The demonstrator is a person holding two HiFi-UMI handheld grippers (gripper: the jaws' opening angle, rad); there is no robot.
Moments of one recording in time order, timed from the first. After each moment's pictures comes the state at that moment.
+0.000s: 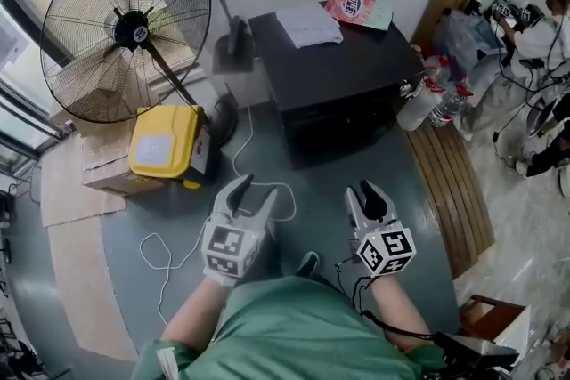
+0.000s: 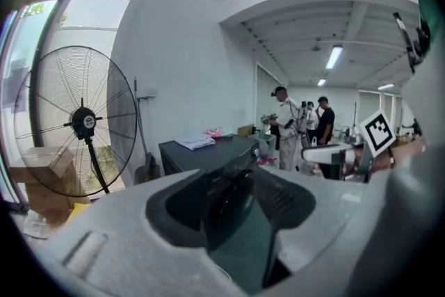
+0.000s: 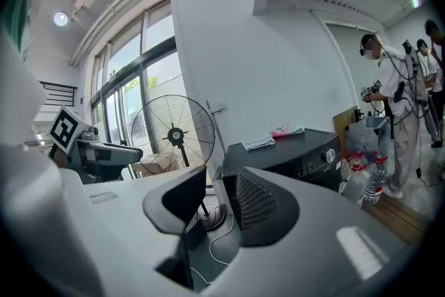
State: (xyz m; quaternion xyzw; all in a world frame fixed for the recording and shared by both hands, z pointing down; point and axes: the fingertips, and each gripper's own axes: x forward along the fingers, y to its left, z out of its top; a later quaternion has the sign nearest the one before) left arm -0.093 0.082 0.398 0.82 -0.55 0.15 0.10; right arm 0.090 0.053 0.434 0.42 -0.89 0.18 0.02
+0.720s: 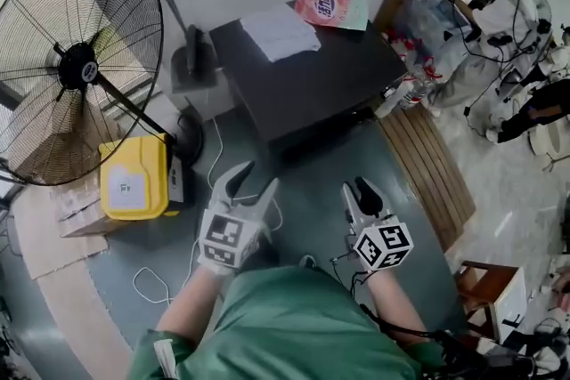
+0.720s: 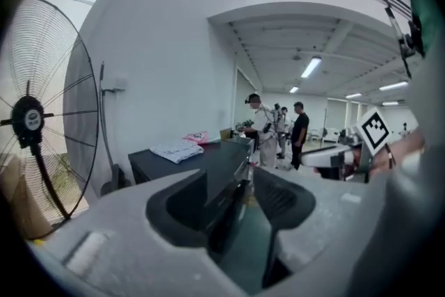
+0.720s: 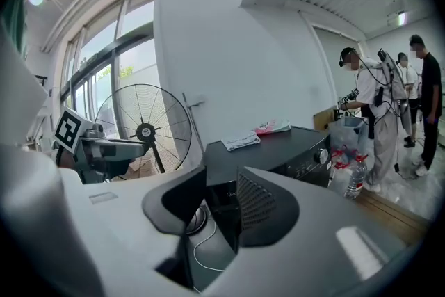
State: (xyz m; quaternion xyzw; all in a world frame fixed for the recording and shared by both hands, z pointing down) left arm -0.152 -0.083 0.411 0.89 -0.43 0.13 0.10; right arm 0.027 -0.062 0.447 0.51 -0.83 0.20 0.05
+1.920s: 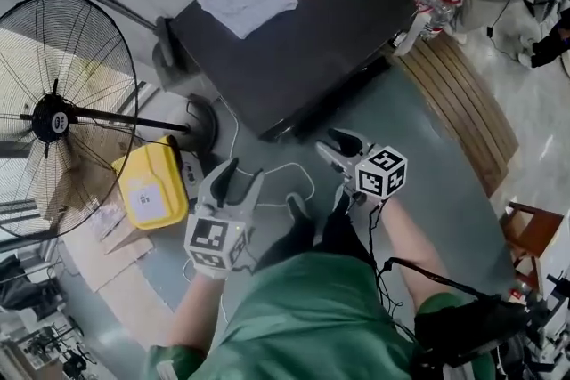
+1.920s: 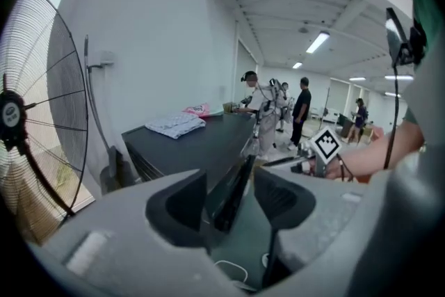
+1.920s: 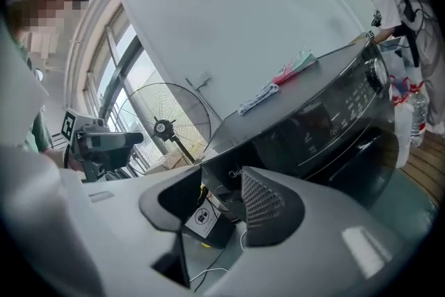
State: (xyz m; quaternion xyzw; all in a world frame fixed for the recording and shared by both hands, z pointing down) left arm -0.117 -0.152 0.489 0.87 -0.42 0.23 0.15; right arm 0.020 -0.186 0.604 0.33 -0.88 0.35 0.01
